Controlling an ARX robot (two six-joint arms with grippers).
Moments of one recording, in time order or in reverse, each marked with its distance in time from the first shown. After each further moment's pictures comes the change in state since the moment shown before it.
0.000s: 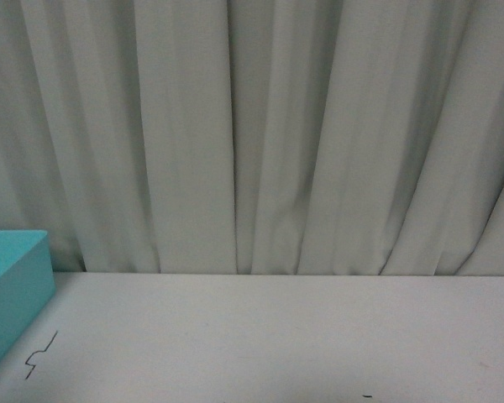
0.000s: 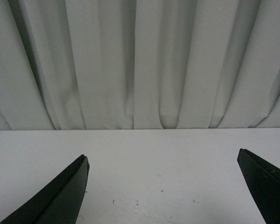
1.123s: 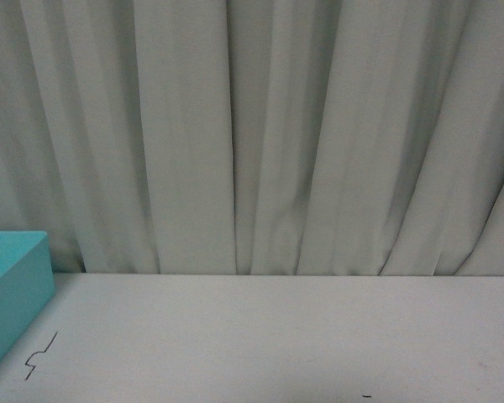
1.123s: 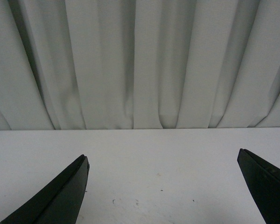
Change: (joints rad) left arm -0.039 -0.410 -0.088 -0.325 -0.029 0.000; right arm 0.000 0.000 0.000 0.000 0.000 0.000
